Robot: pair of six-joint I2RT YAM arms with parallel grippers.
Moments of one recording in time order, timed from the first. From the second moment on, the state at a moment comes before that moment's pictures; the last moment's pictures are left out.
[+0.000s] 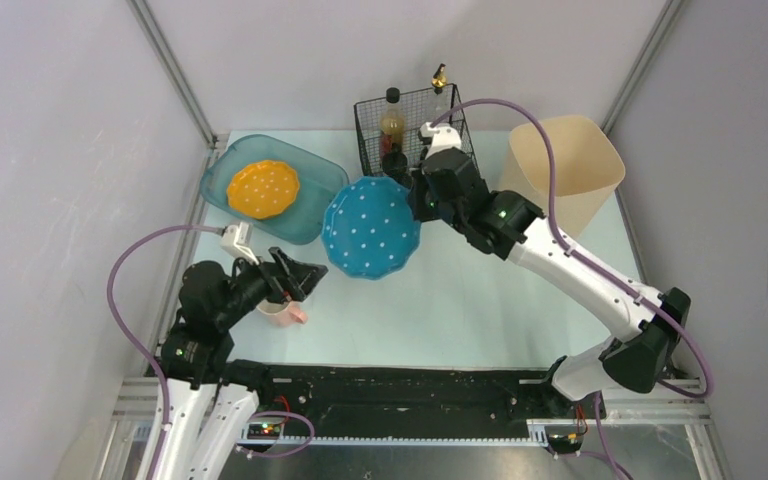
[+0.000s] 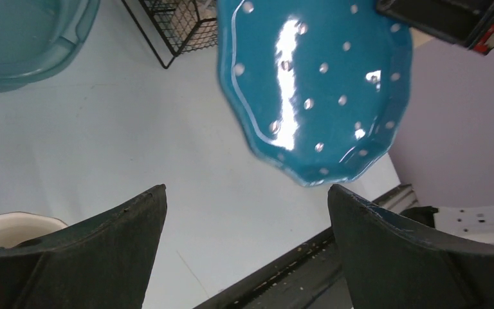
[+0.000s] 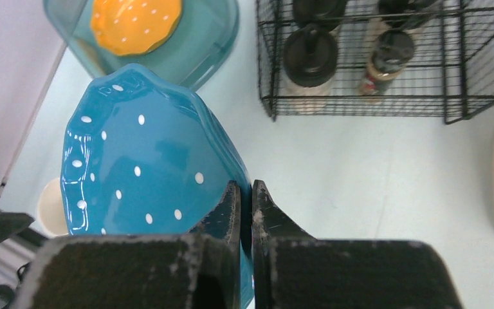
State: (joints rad) left arm -0.18 0.42 0.67 -0.53 0.41 -0.53; right arm 0.83 1.45 1.55 -0.58 0.33 0.42
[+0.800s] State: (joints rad) left arm -0.18 0.44 0.68 -0.47 0.45 -0.73; right arm 0.95 1.46 1.53 -0.47 0.27 0.53
